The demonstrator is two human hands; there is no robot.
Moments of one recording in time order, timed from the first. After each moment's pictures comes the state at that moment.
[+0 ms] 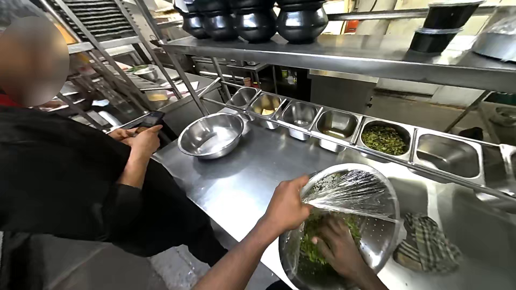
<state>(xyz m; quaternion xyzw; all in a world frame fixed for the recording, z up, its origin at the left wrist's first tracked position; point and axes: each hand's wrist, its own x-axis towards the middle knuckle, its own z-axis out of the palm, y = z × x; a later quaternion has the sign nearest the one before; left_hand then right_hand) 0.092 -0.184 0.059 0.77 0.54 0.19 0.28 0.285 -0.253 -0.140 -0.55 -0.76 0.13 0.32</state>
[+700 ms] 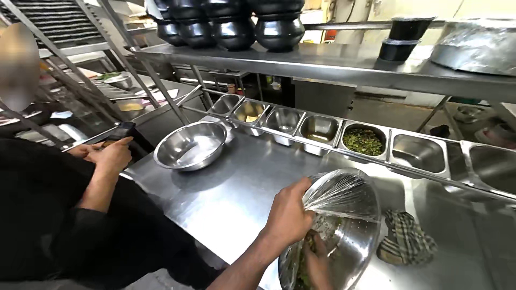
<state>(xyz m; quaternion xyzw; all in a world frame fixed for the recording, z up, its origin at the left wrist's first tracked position) 0.133 -0.194 0.081 0.77 0.53 0.17 0.30 0.214 -0.282 -0.090 -0.64 -0.30 0.48 0.52</state>
